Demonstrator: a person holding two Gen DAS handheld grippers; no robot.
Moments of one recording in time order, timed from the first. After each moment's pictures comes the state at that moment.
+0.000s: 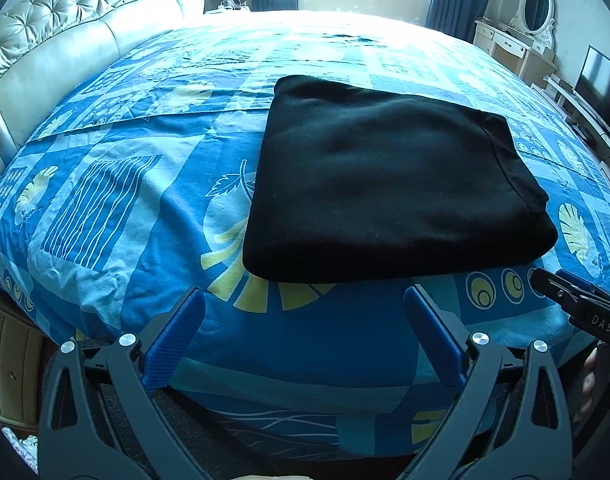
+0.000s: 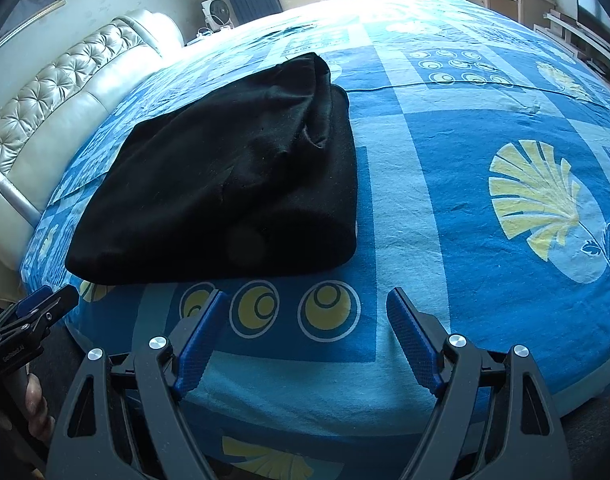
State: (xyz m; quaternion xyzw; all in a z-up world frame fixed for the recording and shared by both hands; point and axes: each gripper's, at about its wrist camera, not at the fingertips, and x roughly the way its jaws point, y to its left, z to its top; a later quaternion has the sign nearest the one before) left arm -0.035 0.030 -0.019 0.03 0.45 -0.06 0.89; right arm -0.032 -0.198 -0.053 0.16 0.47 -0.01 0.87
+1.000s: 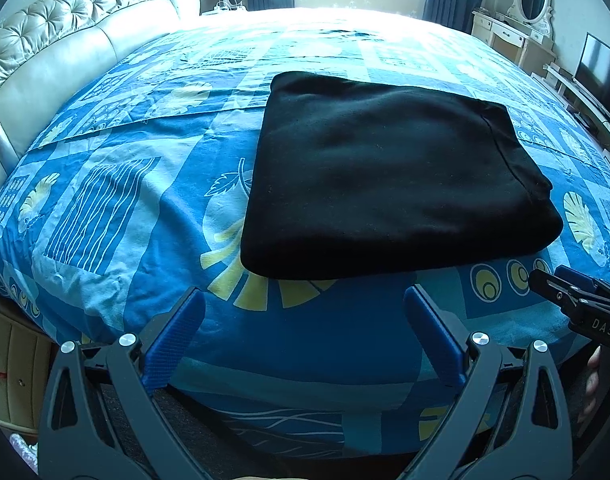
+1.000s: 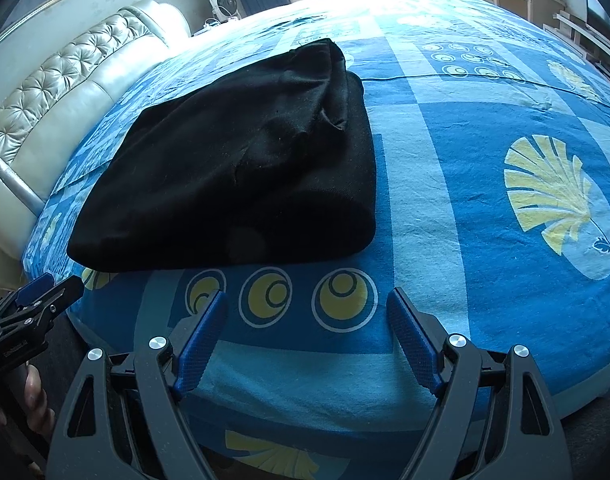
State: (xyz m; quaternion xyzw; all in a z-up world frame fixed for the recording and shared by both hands) left arm -0.034 0.025 -0.022 0.05 0.46 -0.06 0.89; right arm -0.030 -0.191 -0.059 0.16 0.48 0.01 0.86
